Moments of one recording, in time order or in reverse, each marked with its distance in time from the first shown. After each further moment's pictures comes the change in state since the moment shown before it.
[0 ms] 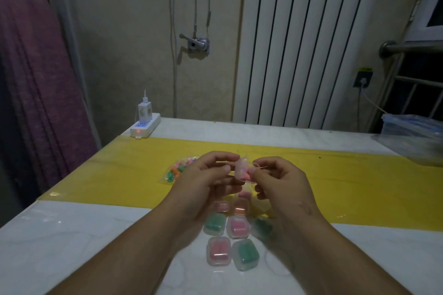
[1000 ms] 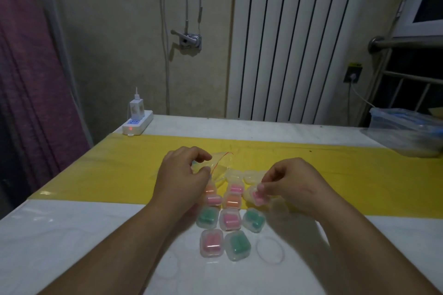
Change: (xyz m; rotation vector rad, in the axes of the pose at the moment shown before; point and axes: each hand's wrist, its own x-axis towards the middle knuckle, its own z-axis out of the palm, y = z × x) left_hand 0.022 -0.015 -0.026 1.038 0.397 0.449; right_hand 0.015 -0.013 -0.044 -0.826 -0.127 0.072
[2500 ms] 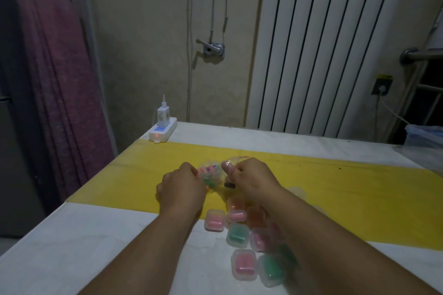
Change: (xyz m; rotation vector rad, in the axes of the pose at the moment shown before) left_hand 0.028 -0.055 -0.008 0.419 0.006 -0.429; right_hand 0.066 -0.069 0.094 -0.056 -0.109 -0.165
